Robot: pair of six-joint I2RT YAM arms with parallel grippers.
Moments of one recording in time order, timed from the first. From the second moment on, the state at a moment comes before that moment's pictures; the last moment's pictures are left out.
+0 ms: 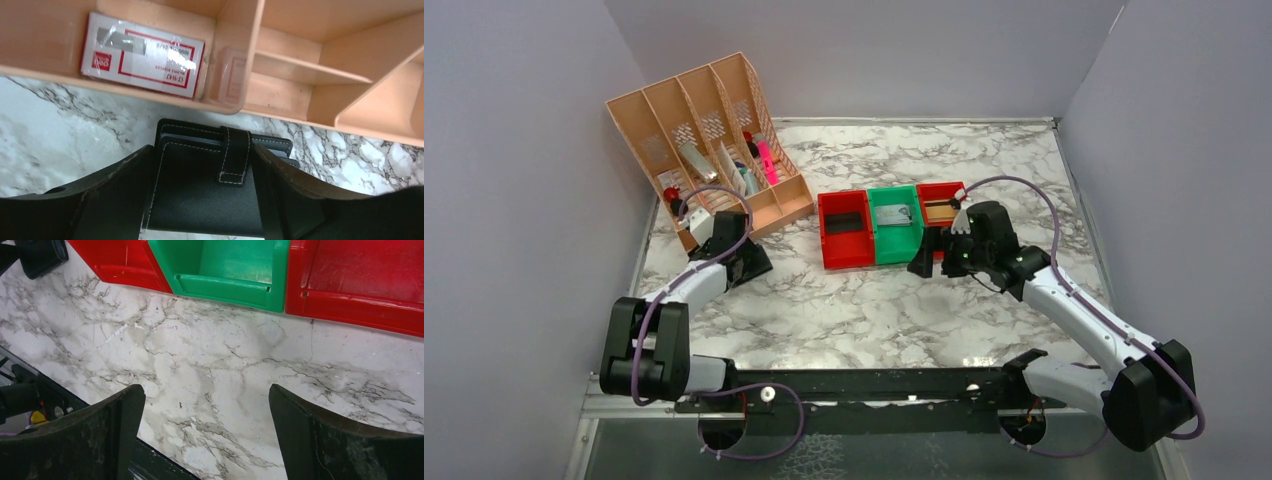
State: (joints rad) left arm -0.11 1.34 0.59 -0.13 -0.43 -0.77; right arm 0.45 1.09 0.74 -0.40 -0.25 0.40
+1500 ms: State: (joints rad) left arm -0.42 0.95 0.35 -0.11 0.15 -0.69; right arm 0.45 1.25 0.73 -0.34 -0.26 0.50
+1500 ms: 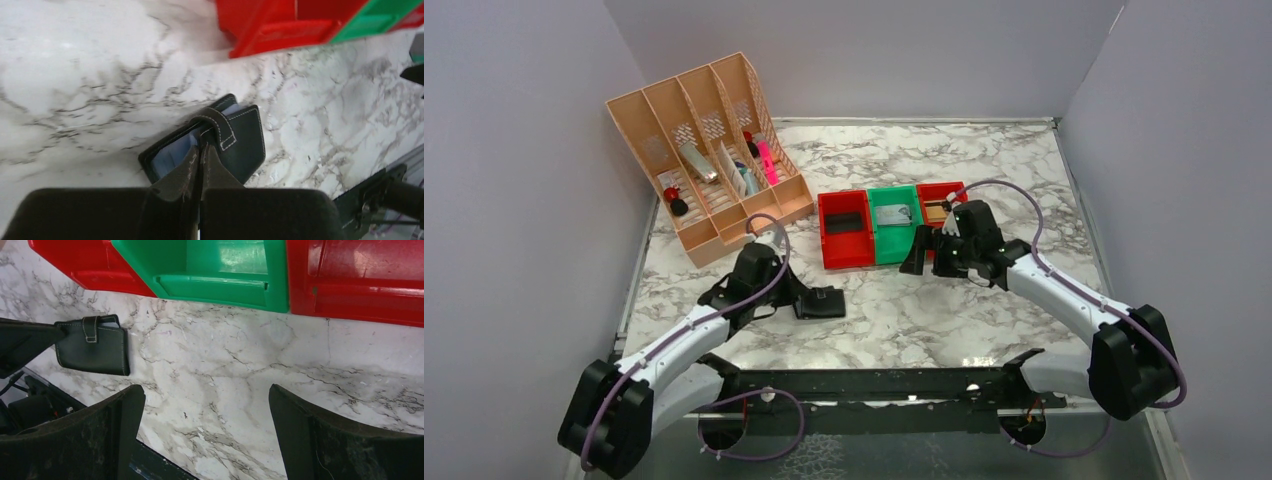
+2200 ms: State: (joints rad) left arm -0.64 0.80 0.46 -0.20 0.03 -0.64; right arm 0.49 1.27 0.66 -0.12 -0.62 0.48
